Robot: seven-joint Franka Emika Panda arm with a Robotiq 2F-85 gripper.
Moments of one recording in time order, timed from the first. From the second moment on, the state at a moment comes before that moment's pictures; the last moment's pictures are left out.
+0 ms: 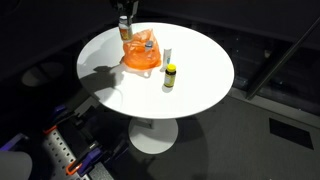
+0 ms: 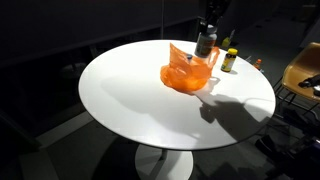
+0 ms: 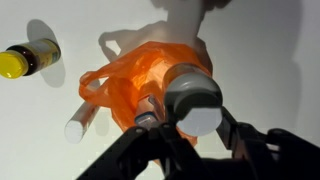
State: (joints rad) arm 0.15 0.20 0.10 -2.00 0.02 2.26 0.11
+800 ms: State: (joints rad) arm 0.22 0.28 0.17 -2.01 -0.03 2.20 0.01
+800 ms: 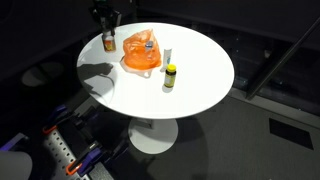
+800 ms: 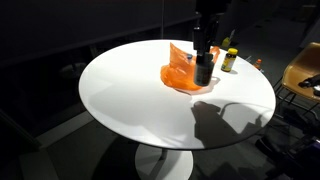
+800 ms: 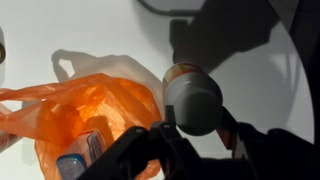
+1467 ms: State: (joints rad) arm 0.22 0.48 0.15 -1.95 -0.11 2.35 0.01
